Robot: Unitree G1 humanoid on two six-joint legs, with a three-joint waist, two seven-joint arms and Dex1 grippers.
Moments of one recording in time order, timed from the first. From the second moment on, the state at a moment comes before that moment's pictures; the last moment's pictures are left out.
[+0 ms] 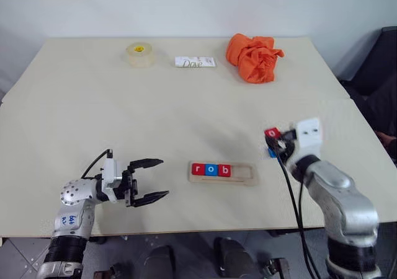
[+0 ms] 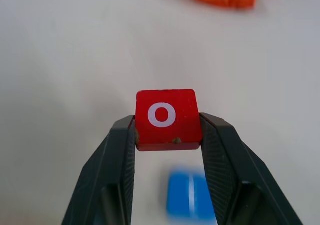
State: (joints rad) left arm -0.19 0.51 0.12 0.21 -0.51 -0.18 -1.35; right arm -0.10 -0.35 -0.21 -0.64 0.28 0.95 0.23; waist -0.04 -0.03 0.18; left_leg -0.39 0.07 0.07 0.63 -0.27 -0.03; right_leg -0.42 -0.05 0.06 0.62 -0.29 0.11
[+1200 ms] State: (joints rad) left arm -0.18 0.48 0.10 0.21 -0.50 -0.19 -1.34; right arm -0.04 -0.91 -0.11 -0.33 0.31 0.54 0.88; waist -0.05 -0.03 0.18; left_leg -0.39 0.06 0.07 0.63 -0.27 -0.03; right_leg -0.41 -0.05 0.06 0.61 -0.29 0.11
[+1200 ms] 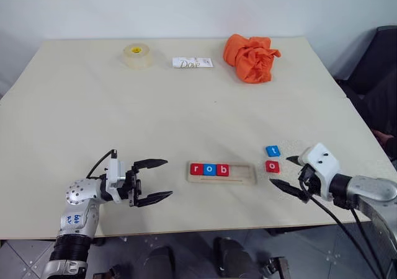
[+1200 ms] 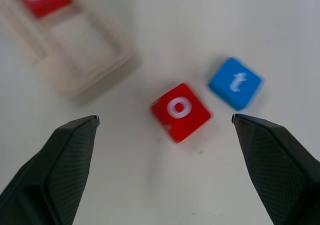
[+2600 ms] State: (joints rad) left arm -0.13 0.48 0.11 0.14 -0.50 -0.19 -1.26; right arm -0.42 -0.86 0.12 0.13 0.13 0.29 1.16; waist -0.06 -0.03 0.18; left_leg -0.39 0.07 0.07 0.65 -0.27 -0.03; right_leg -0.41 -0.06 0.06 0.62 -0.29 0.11
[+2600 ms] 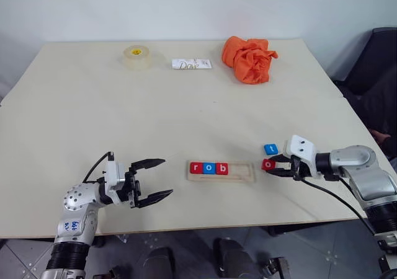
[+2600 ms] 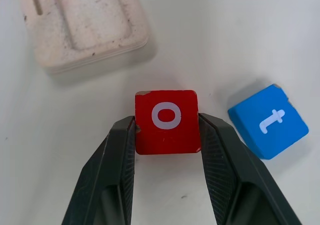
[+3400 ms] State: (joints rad) left arm -0.06 0.48 0.12 0.09 -0.50 -0.19 -1.24; right arm -0.62 -0.80 0.39 -0.14 0.12 0.66 1.15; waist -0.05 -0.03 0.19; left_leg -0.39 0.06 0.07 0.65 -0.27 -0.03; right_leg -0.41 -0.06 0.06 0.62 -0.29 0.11
